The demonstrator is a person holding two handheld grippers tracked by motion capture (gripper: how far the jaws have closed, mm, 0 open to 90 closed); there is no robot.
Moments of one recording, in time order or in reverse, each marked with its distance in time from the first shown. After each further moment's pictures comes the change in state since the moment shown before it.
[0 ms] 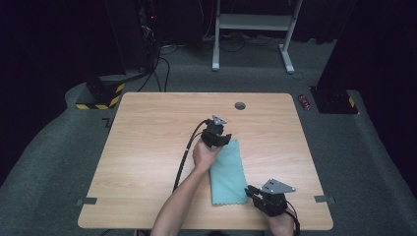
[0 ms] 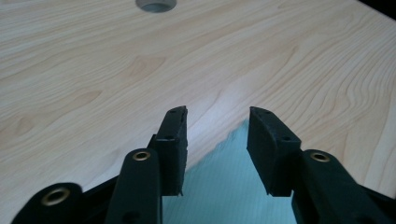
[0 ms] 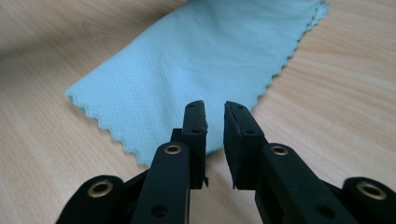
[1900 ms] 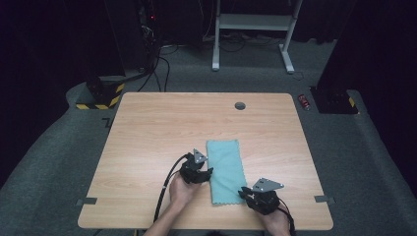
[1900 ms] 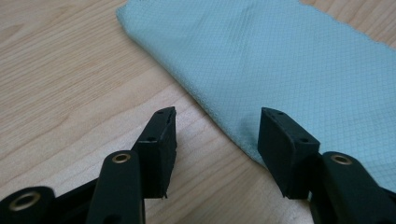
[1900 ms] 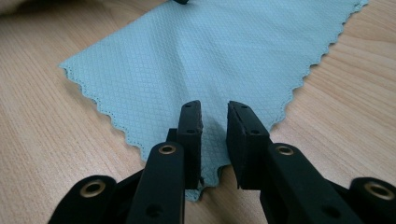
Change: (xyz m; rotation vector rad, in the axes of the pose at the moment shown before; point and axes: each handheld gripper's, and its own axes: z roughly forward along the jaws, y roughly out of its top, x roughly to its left) left arm -0.018 -0.102 -0.067 0.068 0.027 0.051; right arm 0.004 -0.001 0.022 0.079 0.051 -0.057
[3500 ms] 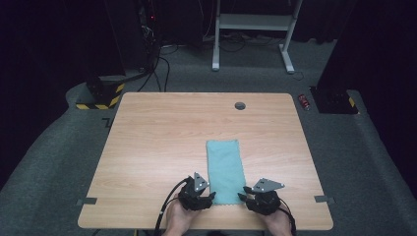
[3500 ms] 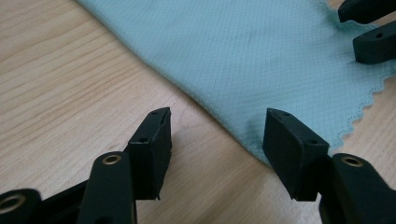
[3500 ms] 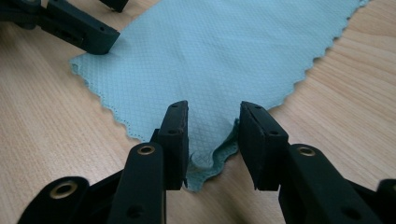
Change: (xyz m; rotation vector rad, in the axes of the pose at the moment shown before) left arm -0.051 -0.044 -0.044 0.012 -0.047 0.050; right arm 0.002 0.000 -0.002 0.022 0.008 -0.008
